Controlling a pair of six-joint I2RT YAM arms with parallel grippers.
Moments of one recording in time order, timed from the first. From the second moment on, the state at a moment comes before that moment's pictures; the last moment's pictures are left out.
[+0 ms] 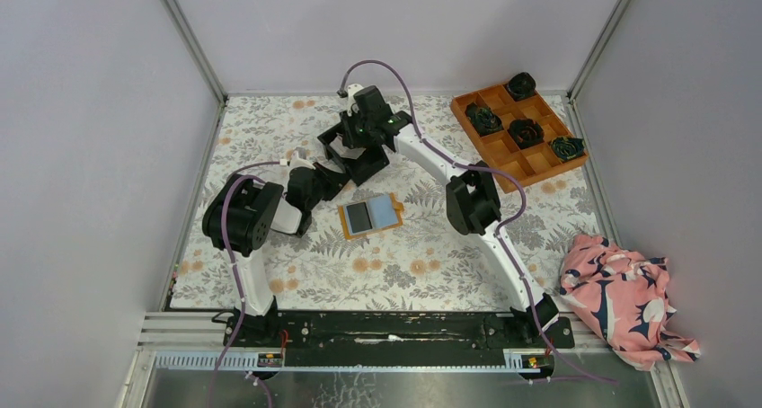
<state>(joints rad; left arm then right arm) -0.23 1.92 0.59 0.99 0.13 -1.01 0.67 2.58 2.42 -0.49 -0.17 0.18</state>
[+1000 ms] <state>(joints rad) -0.23 1.78 0.56 0.86 0.04 -0.99 0.69 2.38 2.11 -0.34 0.03 0.05</state>
